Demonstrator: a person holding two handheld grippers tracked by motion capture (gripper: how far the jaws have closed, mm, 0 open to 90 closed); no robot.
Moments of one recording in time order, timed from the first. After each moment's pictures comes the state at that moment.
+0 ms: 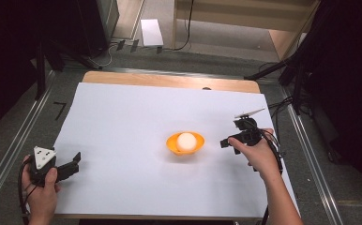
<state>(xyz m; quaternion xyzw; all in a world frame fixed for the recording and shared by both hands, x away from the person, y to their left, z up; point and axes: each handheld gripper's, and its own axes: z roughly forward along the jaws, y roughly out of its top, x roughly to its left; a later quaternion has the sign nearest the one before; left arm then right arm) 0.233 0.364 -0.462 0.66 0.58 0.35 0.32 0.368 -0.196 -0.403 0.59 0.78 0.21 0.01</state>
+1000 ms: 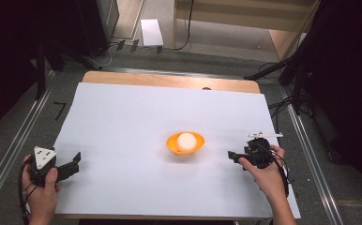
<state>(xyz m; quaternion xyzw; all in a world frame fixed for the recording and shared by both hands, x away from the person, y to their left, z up) 0.233 0.364 -0.462 0.66 0.58 0.36 0.32 0.315 -0.232 -0.440 0.56 0.76 0.32 0.10</state>
